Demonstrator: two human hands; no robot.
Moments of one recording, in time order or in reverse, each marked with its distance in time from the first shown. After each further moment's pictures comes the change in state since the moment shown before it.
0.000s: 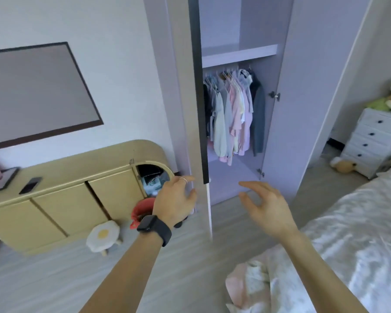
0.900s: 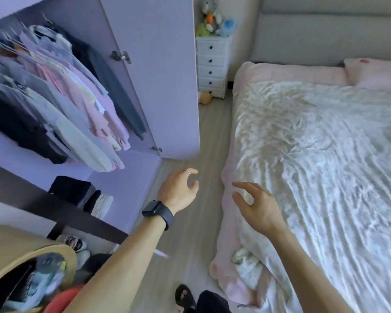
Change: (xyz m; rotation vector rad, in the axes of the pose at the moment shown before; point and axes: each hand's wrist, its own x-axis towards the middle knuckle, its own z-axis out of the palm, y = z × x) left_hand 0.350 0.067 0.250 -0.052 -0.749 0.642; right_hand 0.146 0.144 0.065 -0.158 0.410 0.868
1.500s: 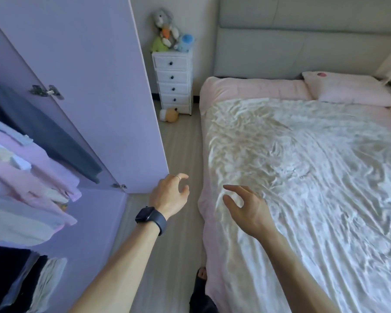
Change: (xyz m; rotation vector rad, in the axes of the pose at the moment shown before) left_hand 0.272 0.037 0.033 0.015 -0.062 0.103; right_hand 0.230 0.045 -0.027 -0.012 0.087 0.153
